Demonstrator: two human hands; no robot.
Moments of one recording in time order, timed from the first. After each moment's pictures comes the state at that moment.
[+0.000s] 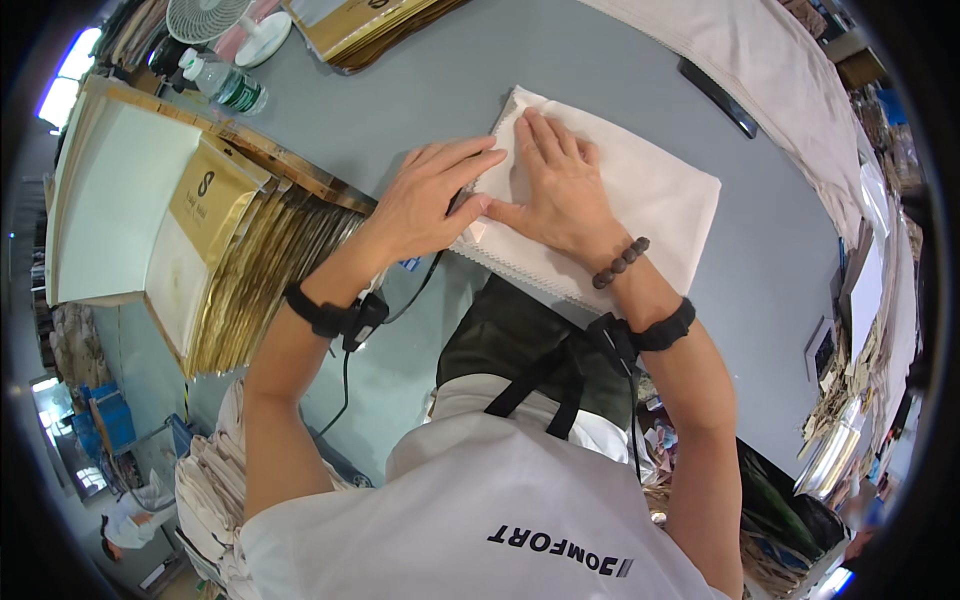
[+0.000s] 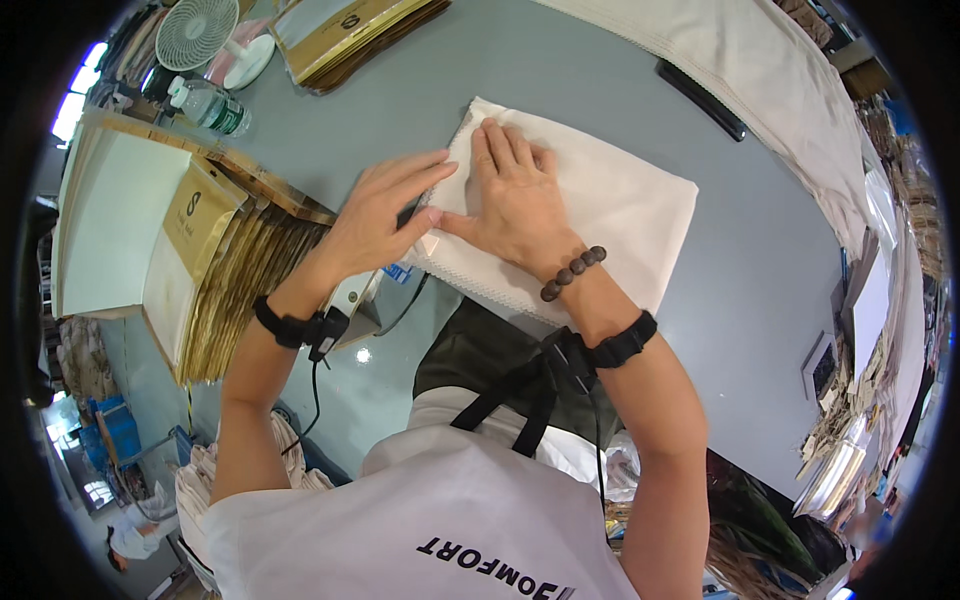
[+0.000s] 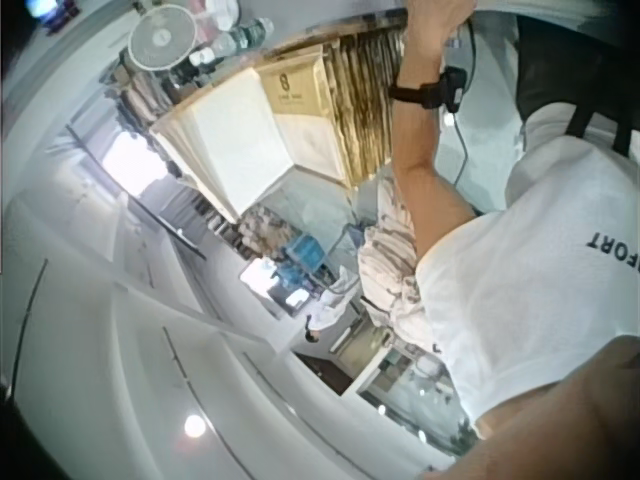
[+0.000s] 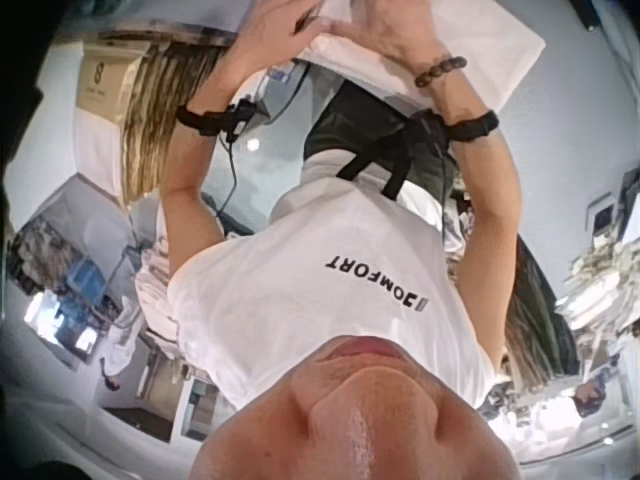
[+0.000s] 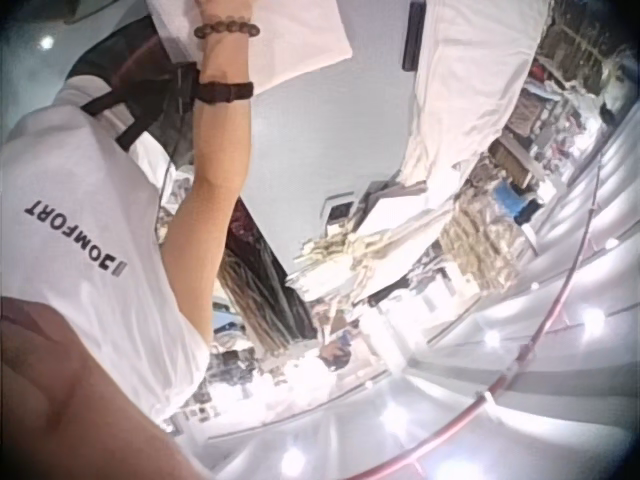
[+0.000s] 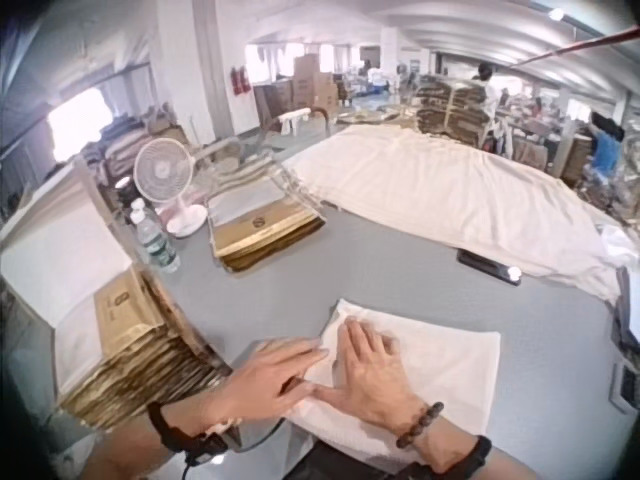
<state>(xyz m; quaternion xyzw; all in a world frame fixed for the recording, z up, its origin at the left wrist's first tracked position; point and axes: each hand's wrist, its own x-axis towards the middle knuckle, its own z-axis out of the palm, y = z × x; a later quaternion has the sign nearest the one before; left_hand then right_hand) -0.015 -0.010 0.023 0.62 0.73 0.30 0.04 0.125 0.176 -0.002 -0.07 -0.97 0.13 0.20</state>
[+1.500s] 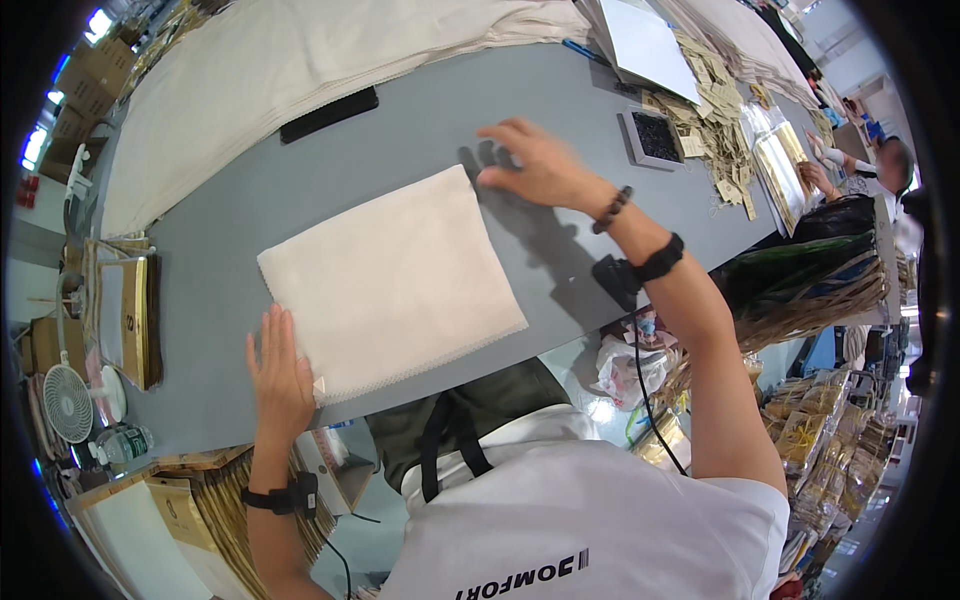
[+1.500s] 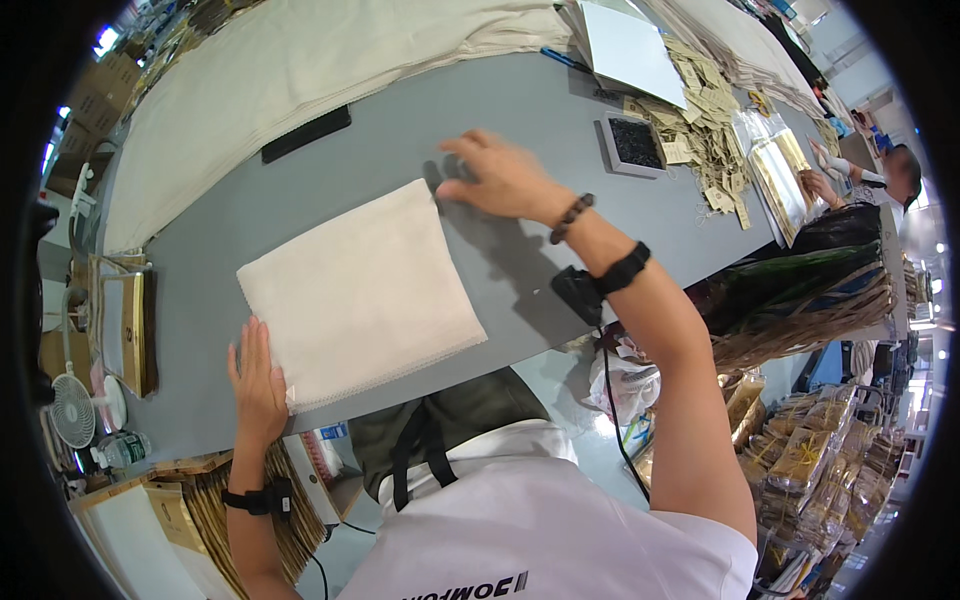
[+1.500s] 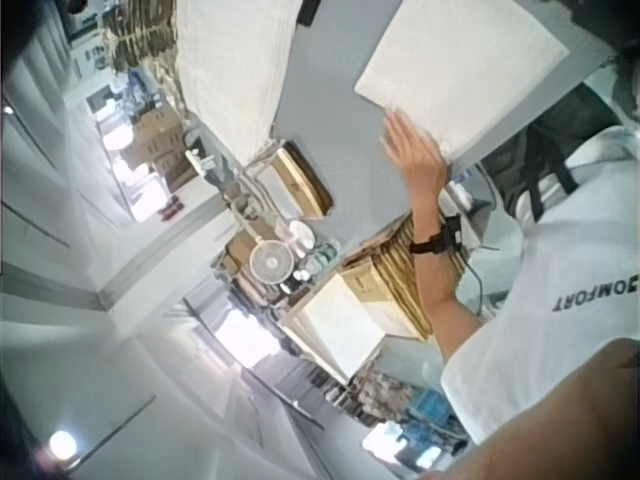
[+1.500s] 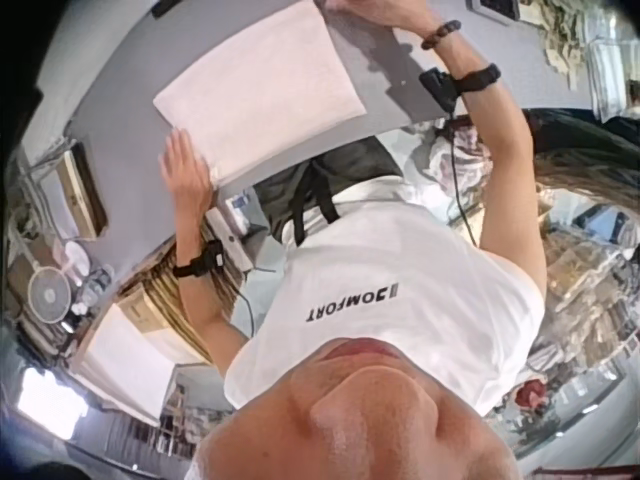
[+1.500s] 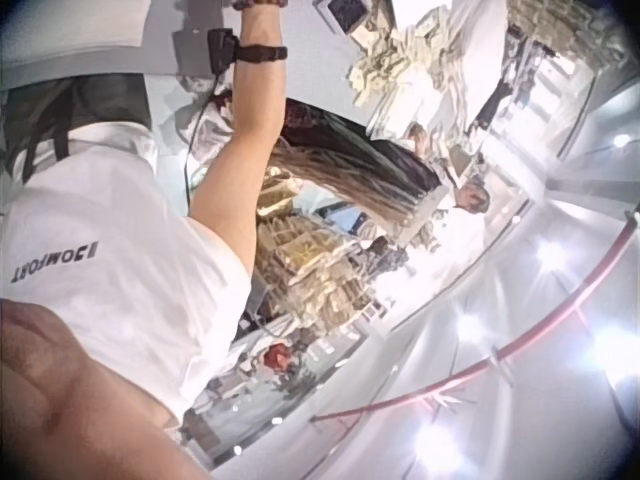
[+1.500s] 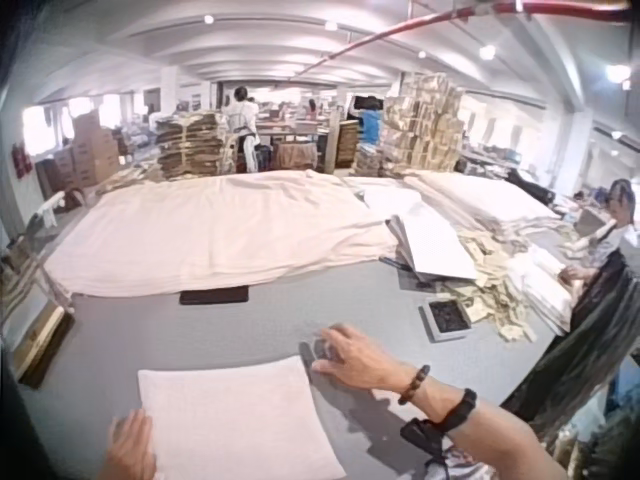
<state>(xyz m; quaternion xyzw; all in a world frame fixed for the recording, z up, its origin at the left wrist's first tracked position) 0.045 0.067 0.008 0.73 0.67 0.07 0.05 0.449 0.364 0.023 -0.41 -0.87 0.14 0.24</state>
